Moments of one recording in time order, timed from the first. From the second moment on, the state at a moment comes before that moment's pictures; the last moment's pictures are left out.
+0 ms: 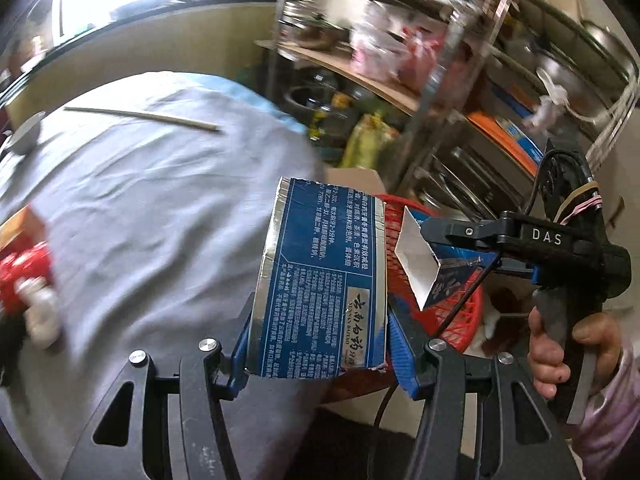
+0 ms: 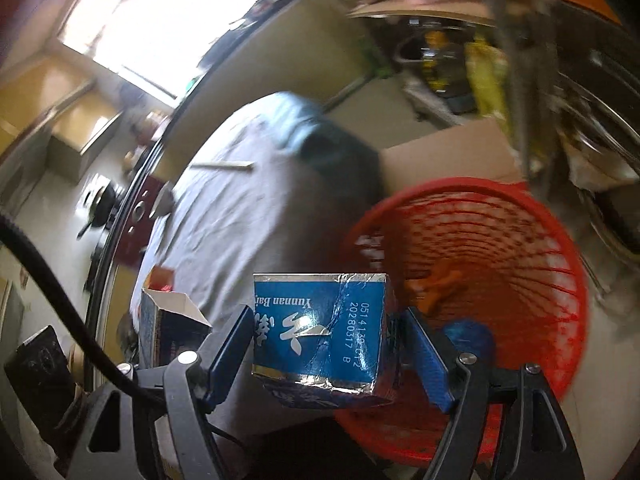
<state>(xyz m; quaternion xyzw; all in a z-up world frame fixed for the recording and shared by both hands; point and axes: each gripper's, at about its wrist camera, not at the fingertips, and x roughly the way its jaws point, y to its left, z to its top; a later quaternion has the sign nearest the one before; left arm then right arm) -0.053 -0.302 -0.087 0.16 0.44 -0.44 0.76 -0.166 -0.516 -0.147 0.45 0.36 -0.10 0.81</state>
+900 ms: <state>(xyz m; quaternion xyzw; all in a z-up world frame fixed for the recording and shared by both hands) -0.044 -0.172 -0.060 0.15 0.41 -0.31 0.84 -0.153 -0.513 -0.126 0.44 0.33 -0.08 0.83</state>
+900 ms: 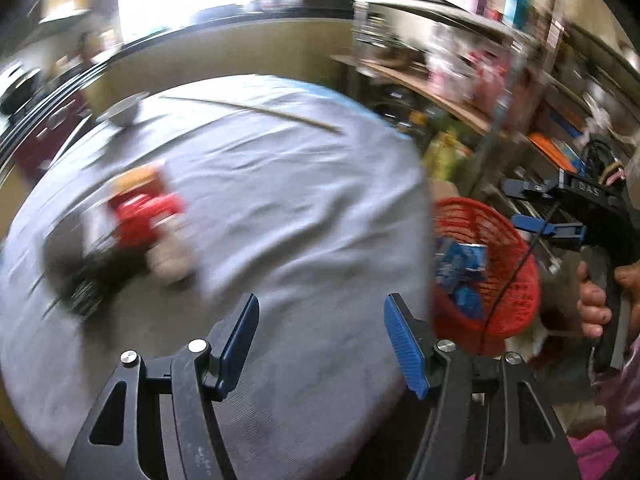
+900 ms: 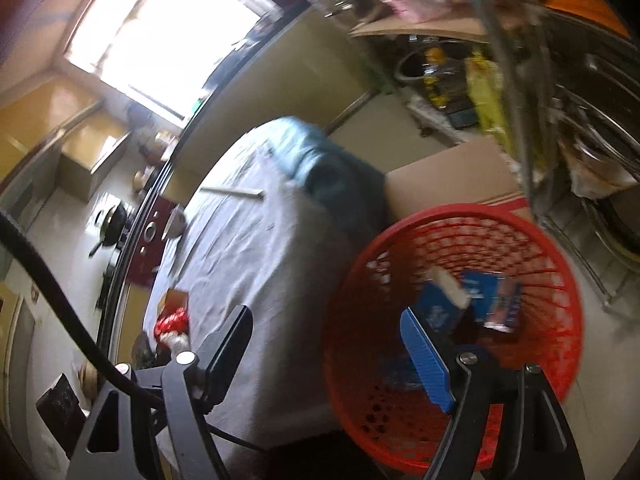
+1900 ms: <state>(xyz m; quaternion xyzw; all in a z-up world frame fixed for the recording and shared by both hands) -0.004 0.014 -0.037 0.09 0.41 -0.01 0.91 -0.031 -0.301 -0.072 0.27 0.40 0.11 0.87</state>
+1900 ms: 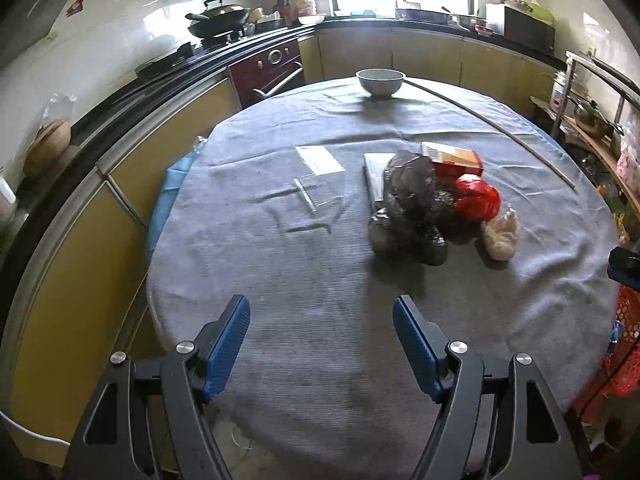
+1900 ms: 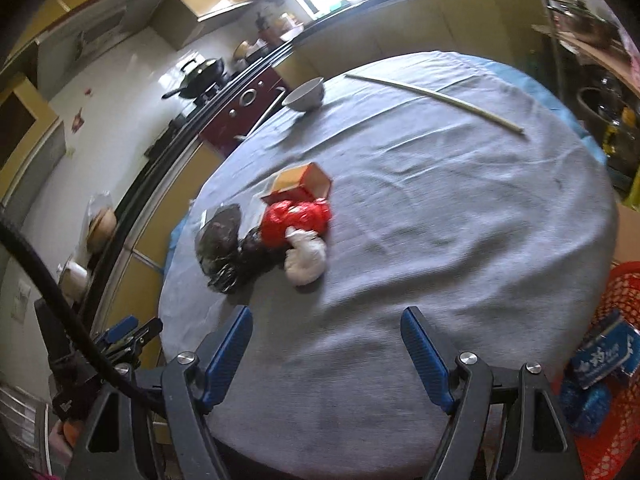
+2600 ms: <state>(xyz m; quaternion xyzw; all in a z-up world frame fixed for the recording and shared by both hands) 0.010 0.037 -0.052 0.10 0.42 0.04 0.90 0.013 -0.247 -0.073 0.23 0.43 0.15 0.86</state>
